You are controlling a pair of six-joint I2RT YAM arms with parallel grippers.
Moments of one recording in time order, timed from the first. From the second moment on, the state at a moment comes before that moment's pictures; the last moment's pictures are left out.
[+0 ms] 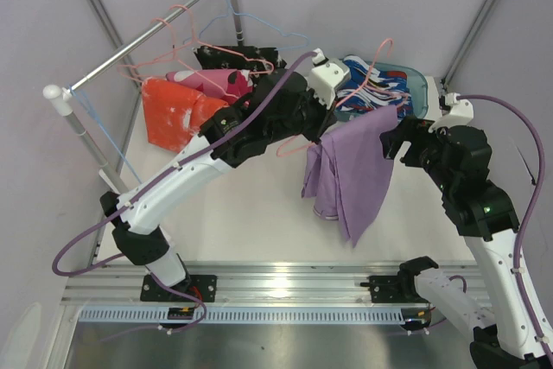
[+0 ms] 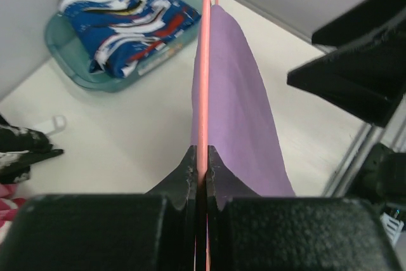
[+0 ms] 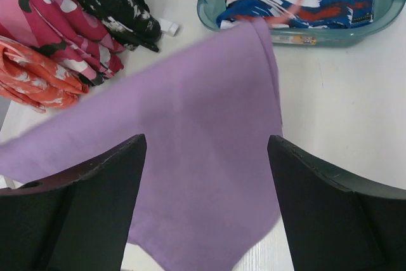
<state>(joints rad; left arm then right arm) -1.00 1.65 2.04 -0.71 -0.11 -0.05 0.29 0.80 1.20 -0.68 0.08 0.36</state>
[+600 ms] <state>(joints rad) -0.92 1.72 2.17 -0.74 -0.01 -0.14 0.29 0.85 1.20 -0.55 -0.10 0.32</state>
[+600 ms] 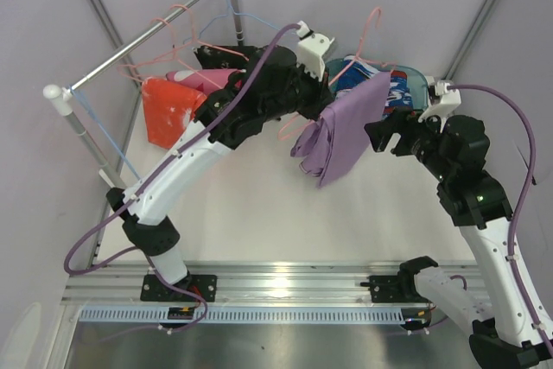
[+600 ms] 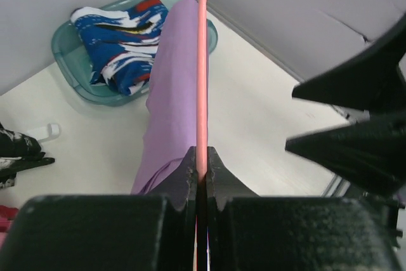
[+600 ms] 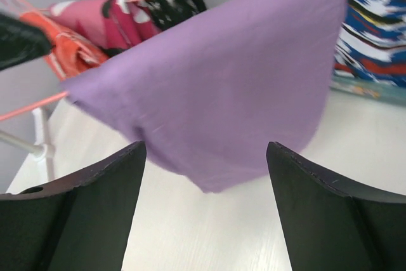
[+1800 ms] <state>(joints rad) -0.91 1.75 2.29 -0.77 -0.31 -0.34 0.57 1.20 1.28 -0.24 0.00 0.11</state>
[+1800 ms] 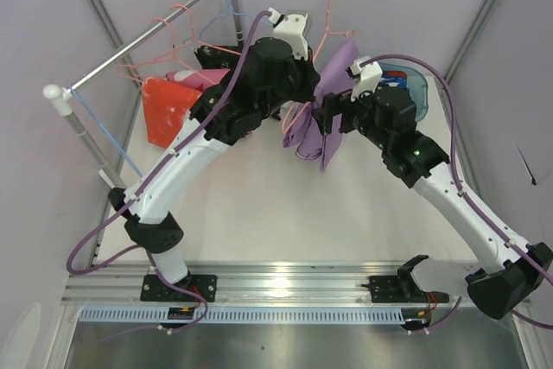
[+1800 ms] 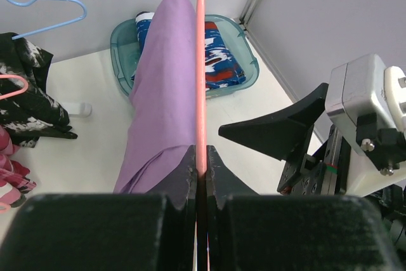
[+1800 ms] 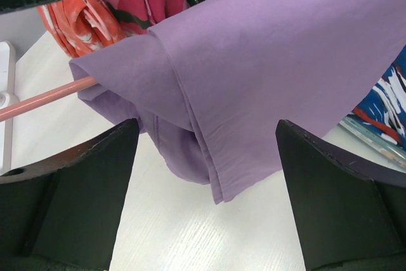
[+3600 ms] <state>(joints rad) -0.91 1.65 1.87 -0.57 -0.43 -0.43 0.58 1.34 1.65 -0.31 0.21 -0.04</state>
